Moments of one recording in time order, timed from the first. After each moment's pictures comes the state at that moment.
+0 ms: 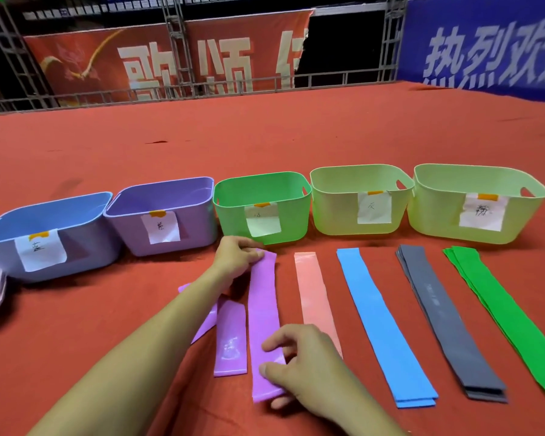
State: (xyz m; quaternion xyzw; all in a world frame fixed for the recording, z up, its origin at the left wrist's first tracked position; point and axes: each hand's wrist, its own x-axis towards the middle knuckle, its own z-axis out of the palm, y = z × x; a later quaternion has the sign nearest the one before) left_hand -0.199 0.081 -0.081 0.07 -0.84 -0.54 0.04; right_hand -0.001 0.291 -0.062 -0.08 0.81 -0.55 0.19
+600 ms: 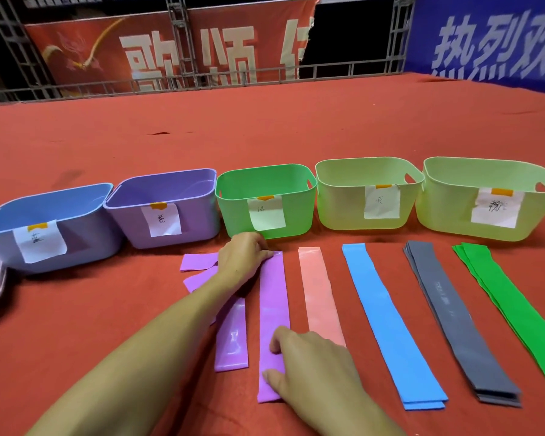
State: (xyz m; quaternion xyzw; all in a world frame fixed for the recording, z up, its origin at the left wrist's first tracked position) left_hand -0.203 0.092 -0.089 0.01 -0.97 -0.23 0.12; right_hand 0.004 0.283 -0.052 -0.19 0.96 -0.20 0.09
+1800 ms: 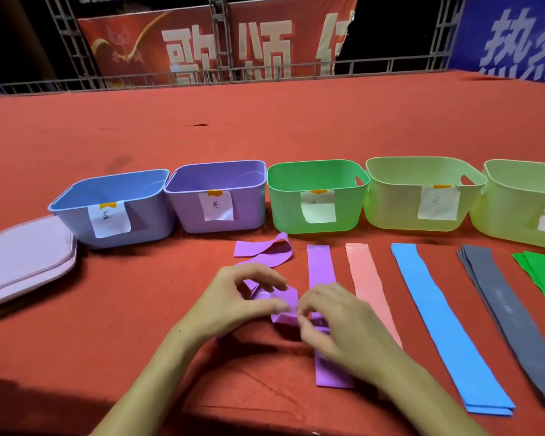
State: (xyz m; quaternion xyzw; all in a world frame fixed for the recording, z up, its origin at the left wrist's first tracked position) left_hand -0.019 0.017 -0.043 -0.12 -0.85 -0.51 0.07; right_hand -0.039 0.257 -0.074 -0.37 0.88 -0.27 -0.13
